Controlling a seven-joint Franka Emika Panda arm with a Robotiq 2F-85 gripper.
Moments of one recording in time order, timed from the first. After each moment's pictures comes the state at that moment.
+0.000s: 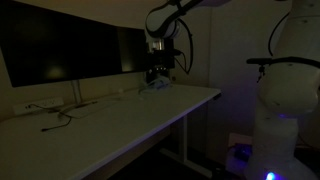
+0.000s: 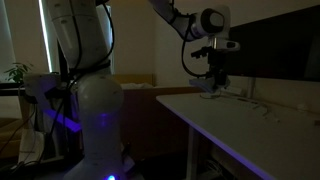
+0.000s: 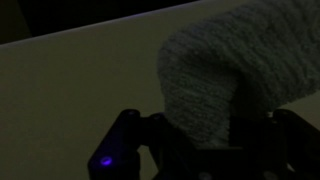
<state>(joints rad) -0.05 -0.22 -0.07 -2.19 -0.06 1.94 0.34</state>
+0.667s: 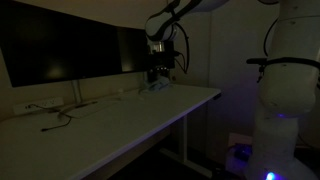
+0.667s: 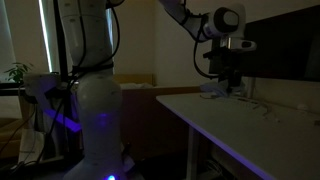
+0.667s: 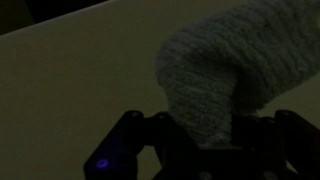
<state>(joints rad) -0.10 -0.11 -0.11 -2.08 -0.08 1.94 0.33</state>
